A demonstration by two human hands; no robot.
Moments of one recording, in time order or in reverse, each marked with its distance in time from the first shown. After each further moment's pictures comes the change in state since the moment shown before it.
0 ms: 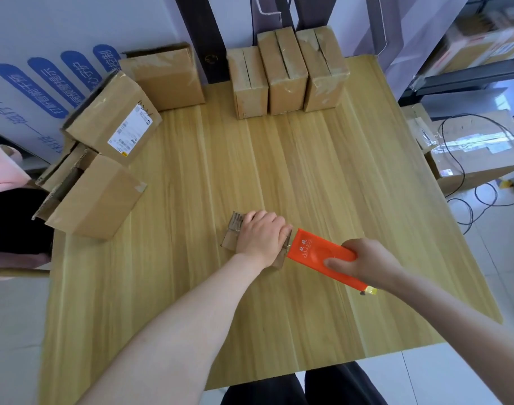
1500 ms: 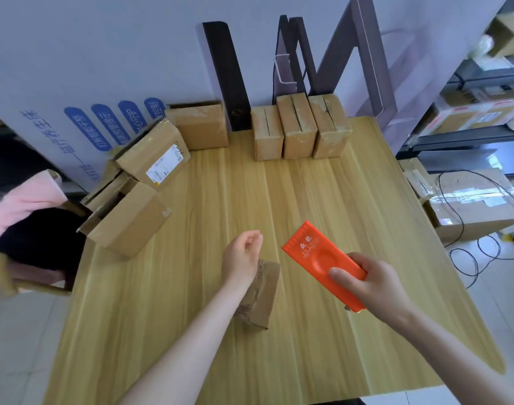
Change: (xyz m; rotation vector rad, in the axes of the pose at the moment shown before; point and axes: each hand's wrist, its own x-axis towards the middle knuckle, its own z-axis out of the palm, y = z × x) left_hand -0.044 -0.008 -0.086 -0.897 0.191 -0.654; right_hand -0.068 -0.050 -0.025 0.509 0.253 -0.225
